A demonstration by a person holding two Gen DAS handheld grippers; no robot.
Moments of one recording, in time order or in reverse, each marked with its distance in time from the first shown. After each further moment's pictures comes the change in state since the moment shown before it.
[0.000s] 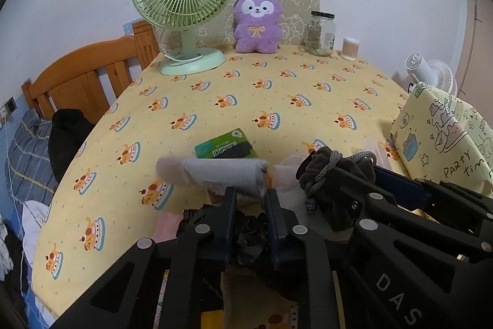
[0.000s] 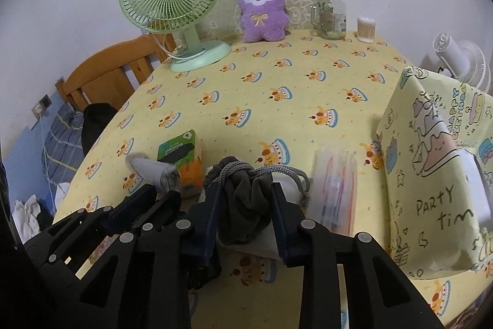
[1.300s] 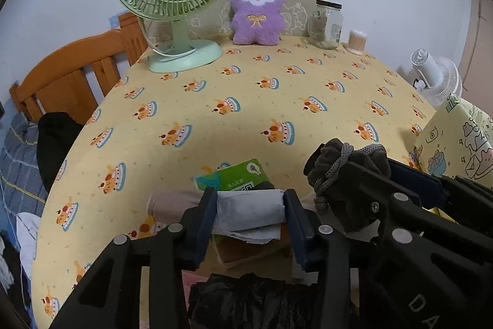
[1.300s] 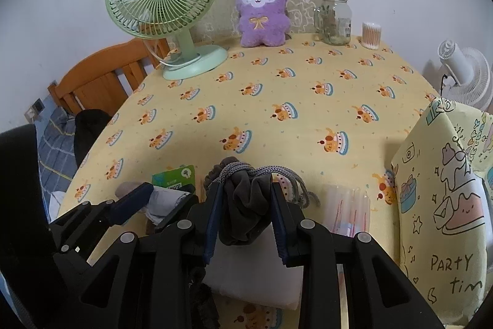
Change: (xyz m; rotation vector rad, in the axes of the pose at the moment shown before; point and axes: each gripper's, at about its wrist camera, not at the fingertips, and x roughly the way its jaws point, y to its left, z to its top) left arm 0.048 0.016 0.030 0.021 0.057 -0.033; right arm 0.029 0.005 0.033 -0.002 0.004 -0.022
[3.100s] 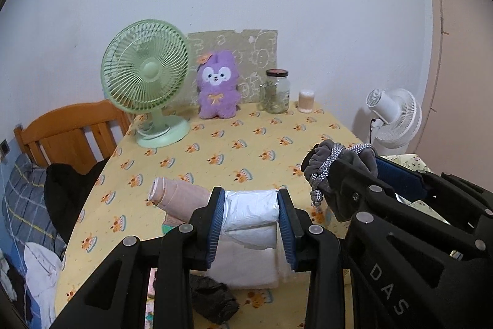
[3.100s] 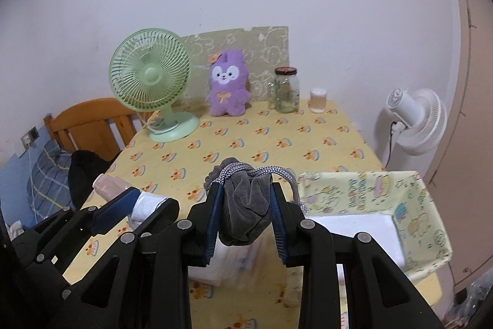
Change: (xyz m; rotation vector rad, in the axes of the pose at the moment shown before) left arm -0.129 -0.086 0.031 0.062 -0.232 -0.046; right arm -0.150 -0.048 0.015 -0.011 -0.247 -0.108
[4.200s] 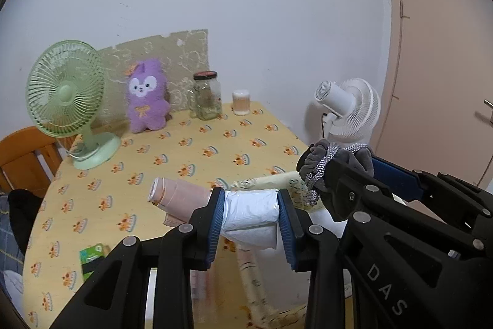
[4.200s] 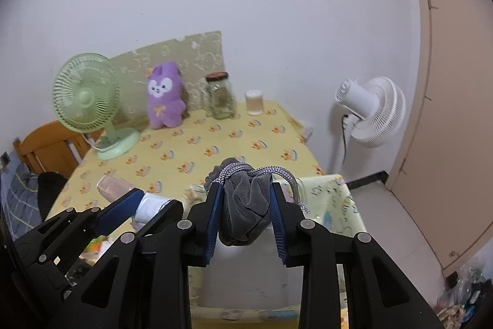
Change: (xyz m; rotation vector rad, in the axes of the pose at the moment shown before) left arm 0.042 -0.106 0.016 0.093 0.008 -0.174; right arm 0.006 -0.113 0.002 0.097 -0.012 -0.150
